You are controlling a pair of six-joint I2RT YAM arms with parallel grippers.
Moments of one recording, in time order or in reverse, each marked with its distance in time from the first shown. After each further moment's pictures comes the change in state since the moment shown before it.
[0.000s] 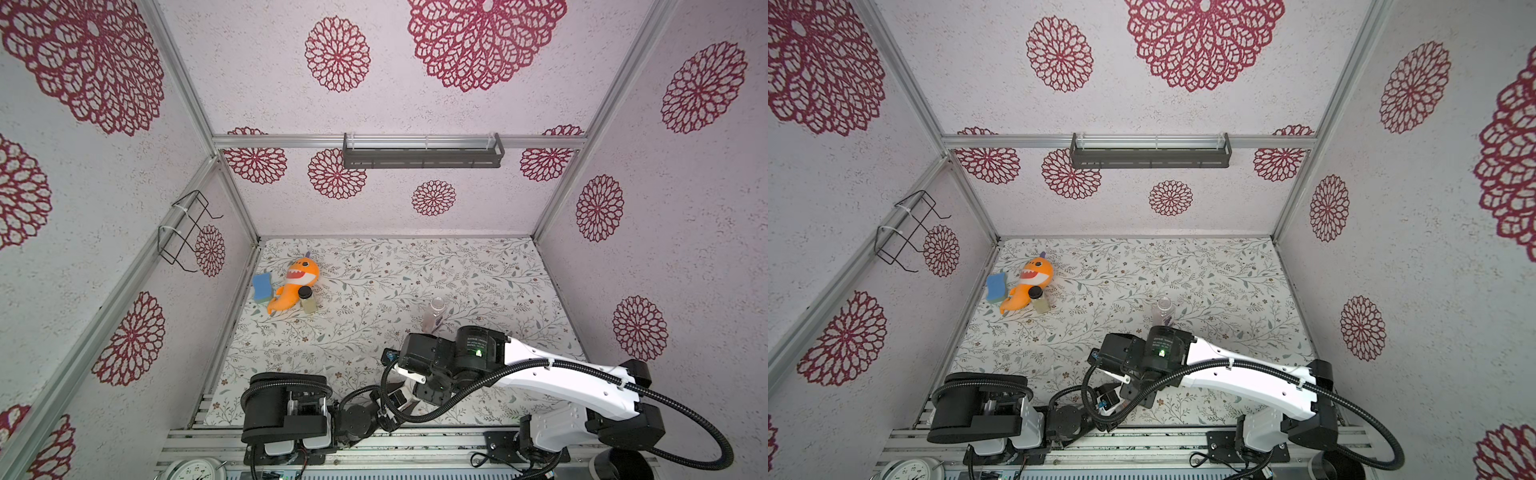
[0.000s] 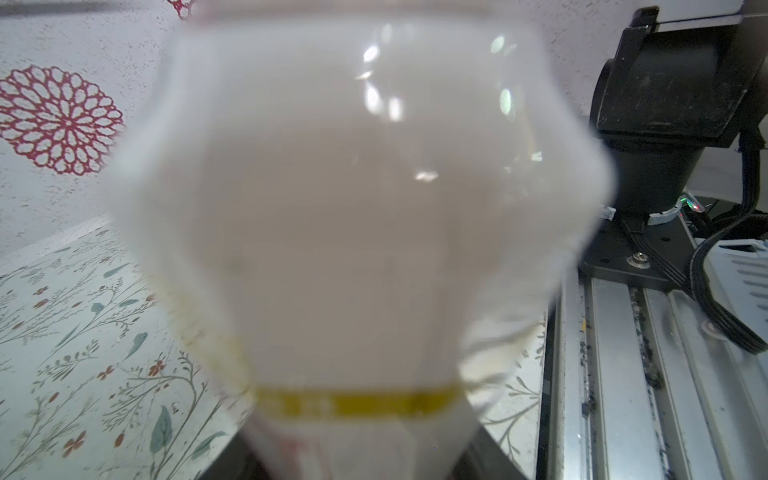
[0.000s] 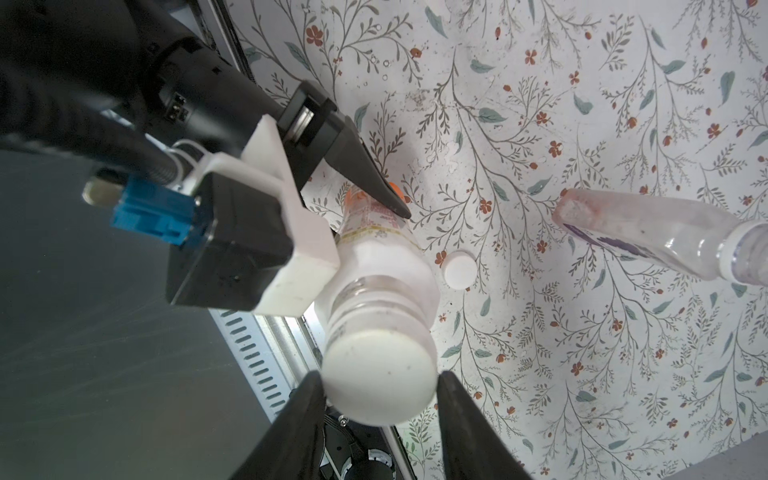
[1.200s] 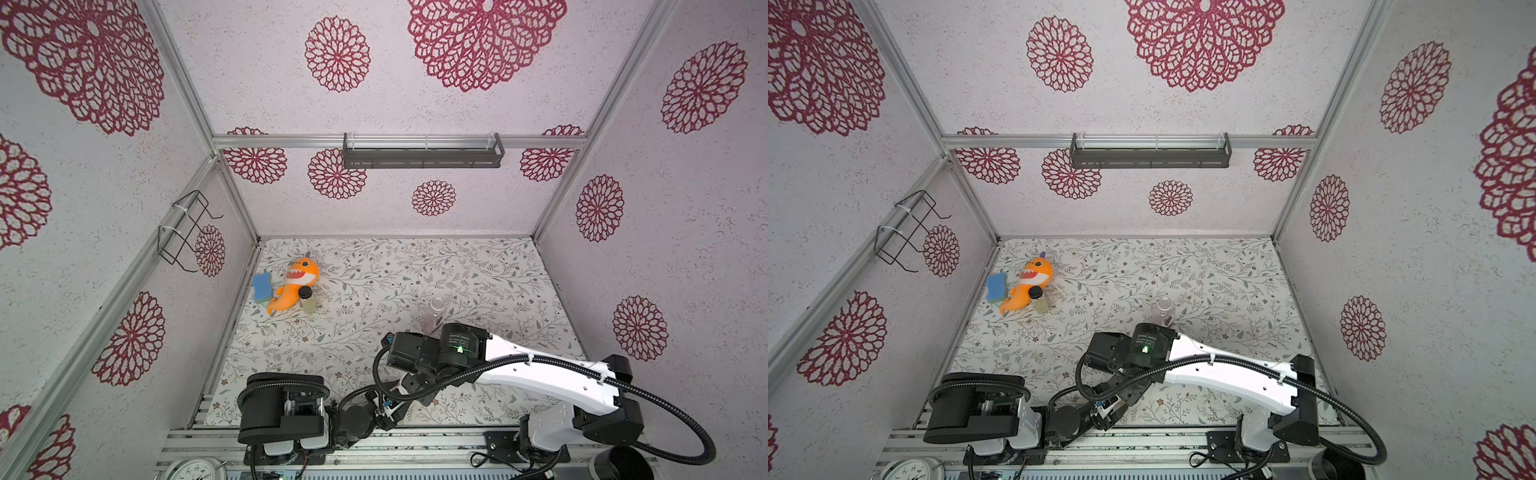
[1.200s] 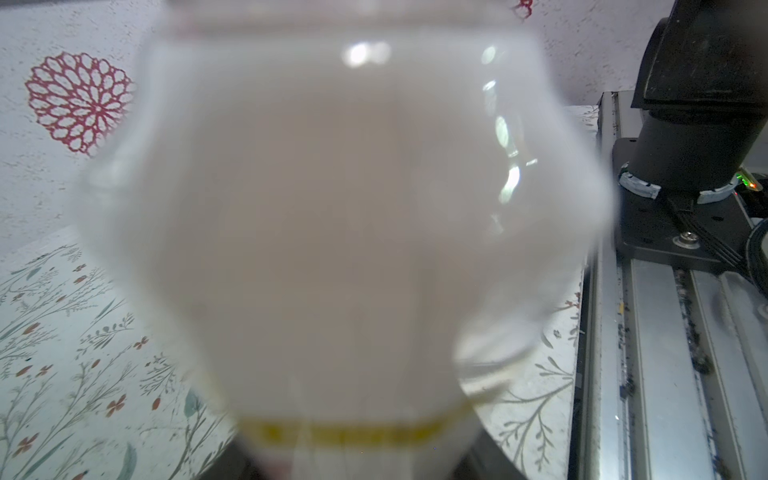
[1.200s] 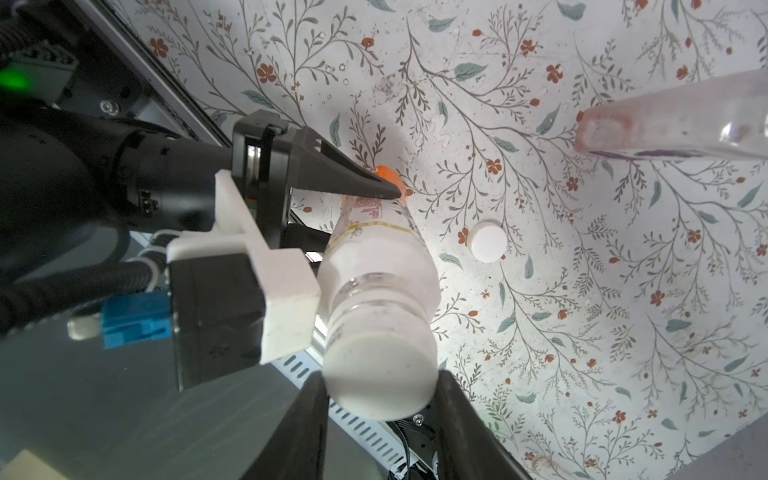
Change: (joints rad) left arm 0.000 -0.019 -0.019 -0.033 -0.060 -0.001; right arm -0.006 0.087 0.065 -0.029 0.004 0.394
